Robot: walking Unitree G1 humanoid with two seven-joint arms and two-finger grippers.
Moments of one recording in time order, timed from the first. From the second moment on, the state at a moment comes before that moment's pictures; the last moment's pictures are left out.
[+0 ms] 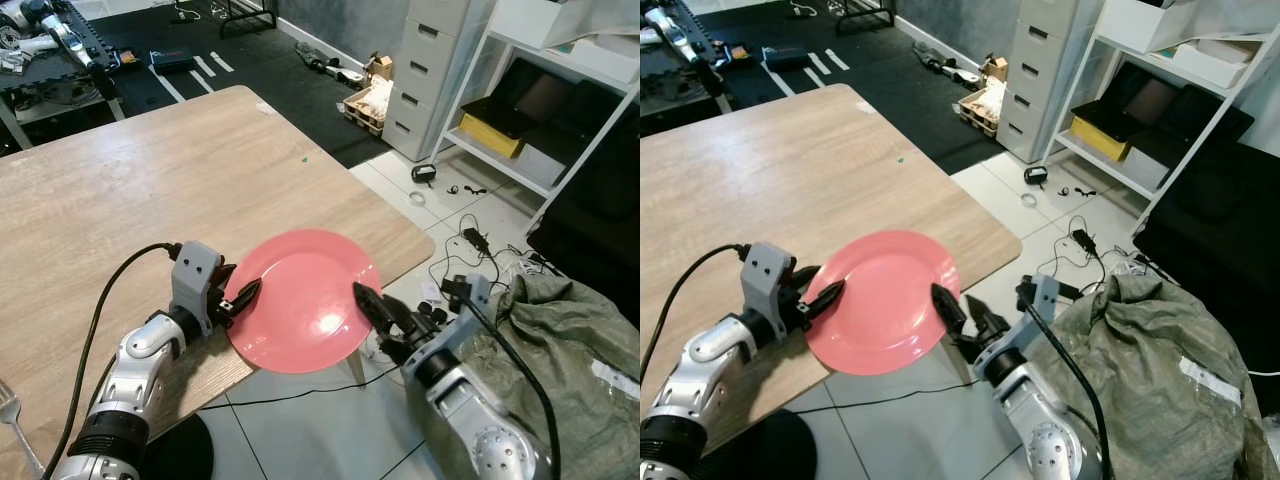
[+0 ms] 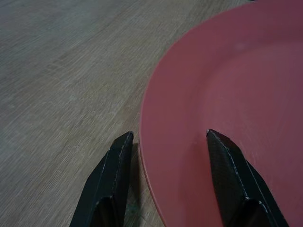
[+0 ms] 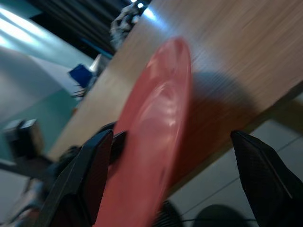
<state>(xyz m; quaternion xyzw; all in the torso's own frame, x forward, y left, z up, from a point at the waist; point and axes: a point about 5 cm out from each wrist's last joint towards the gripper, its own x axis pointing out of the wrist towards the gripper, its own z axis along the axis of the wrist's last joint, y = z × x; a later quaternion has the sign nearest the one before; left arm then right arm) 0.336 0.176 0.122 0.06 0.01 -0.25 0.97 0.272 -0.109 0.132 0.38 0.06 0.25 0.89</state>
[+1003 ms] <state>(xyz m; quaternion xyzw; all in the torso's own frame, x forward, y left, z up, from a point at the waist) 0.340 0.173 0.127 0.07 -0.01 -0.25 0.97 0.260 -0.081 0.120 0.42 0.18 0.32 0.83</state>
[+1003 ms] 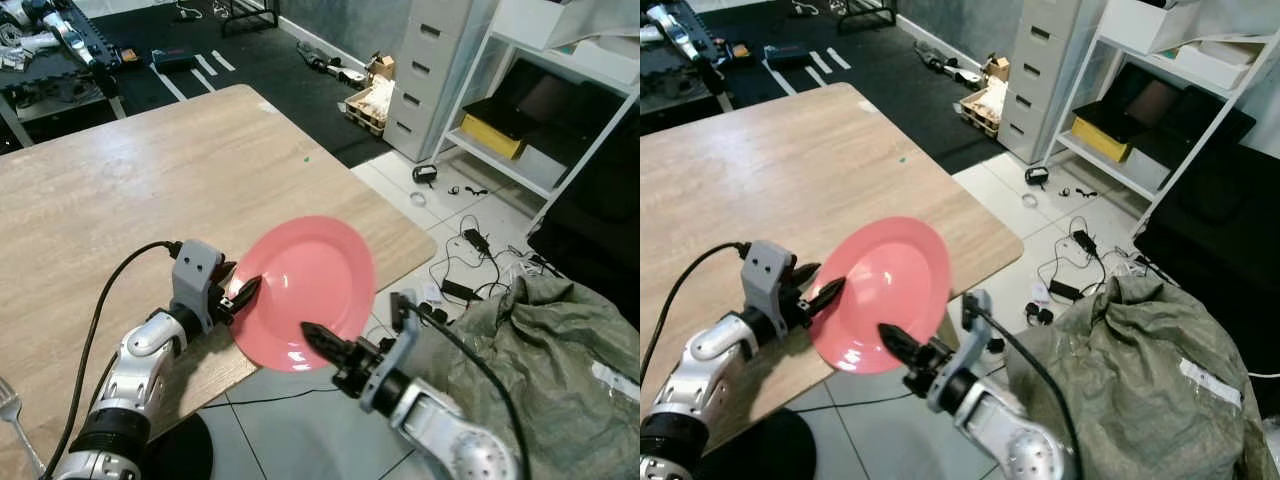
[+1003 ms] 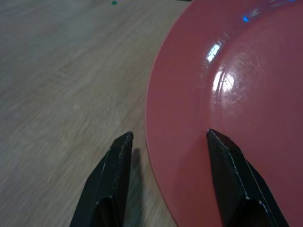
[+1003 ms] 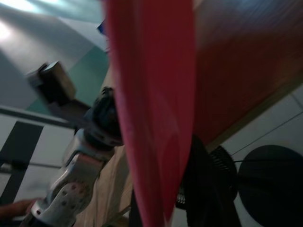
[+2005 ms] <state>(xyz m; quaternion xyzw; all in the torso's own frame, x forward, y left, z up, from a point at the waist) 0.330 0.171 0.243 -0.05 -0.13 -0.17 0.98 0.290 -0.181 0.195 0.36 -0.09 0.12 0.92</state>
